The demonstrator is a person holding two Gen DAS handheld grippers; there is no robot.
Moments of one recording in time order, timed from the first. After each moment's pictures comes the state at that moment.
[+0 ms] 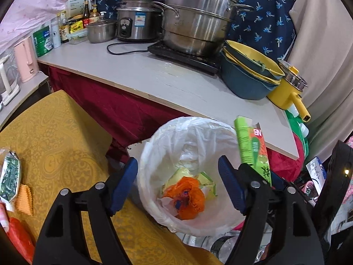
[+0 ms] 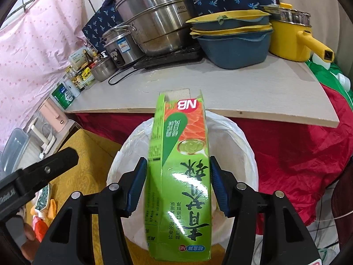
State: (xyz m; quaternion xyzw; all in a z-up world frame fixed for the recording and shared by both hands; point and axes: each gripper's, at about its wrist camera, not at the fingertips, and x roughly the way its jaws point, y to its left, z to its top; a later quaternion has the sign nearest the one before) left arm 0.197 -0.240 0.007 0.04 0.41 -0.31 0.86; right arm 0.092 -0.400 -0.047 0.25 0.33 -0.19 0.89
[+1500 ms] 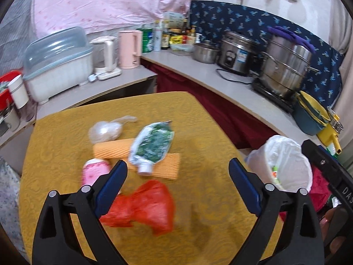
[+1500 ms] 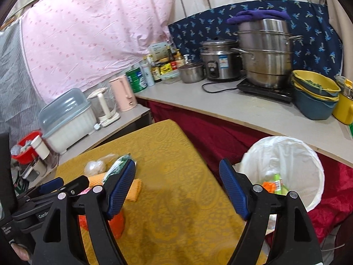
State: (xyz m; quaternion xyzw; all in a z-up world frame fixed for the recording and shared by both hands) left arm 0.165 0.069 0.043 -0.03 0.37 -0.11 0.92; right arm 0.101 -0.148 0.061 0.13 0.28 -0.04 0.95
